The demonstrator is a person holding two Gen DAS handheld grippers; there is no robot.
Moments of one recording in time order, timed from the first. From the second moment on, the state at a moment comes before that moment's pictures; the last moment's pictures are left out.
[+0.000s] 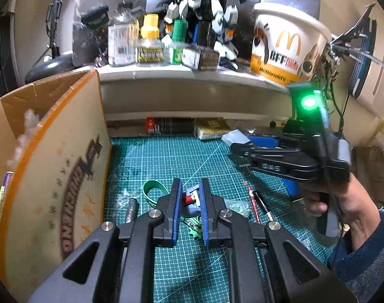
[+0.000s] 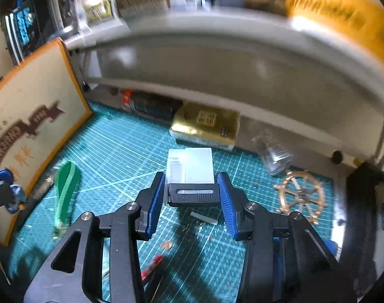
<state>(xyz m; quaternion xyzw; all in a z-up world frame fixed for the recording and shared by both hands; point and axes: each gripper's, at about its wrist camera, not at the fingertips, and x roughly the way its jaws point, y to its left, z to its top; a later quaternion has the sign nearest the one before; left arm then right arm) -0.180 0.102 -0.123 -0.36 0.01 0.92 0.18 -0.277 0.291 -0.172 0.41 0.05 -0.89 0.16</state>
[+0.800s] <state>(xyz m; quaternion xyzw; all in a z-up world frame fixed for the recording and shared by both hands) -0.062 0.066 -0.010 -0.21 0.00 0.96 0.18 -0.054 0.291 0.015 0.21 0.03 -0.97 0.16</state>
